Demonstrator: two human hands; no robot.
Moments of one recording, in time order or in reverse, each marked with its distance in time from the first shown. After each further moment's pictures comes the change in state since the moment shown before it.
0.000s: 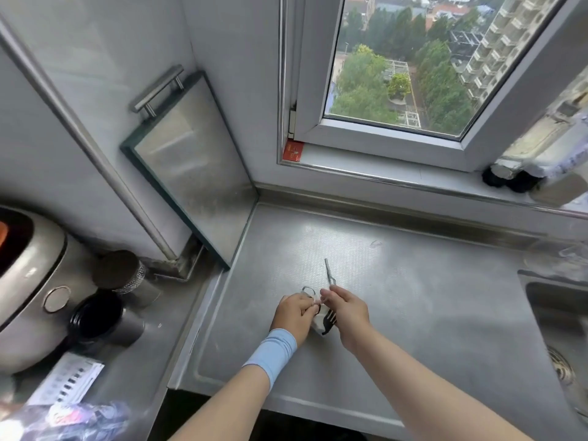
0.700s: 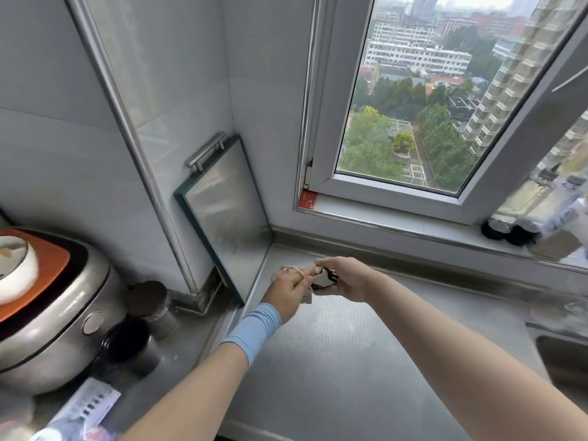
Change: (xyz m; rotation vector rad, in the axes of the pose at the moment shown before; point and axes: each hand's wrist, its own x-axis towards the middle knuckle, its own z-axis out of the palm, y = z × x) left_hand 0.036 0.062 -0.121 -0.099 0.053 0.198; right_hand -0.022 -0.167 0.064 -0.306 -0.508 0.015
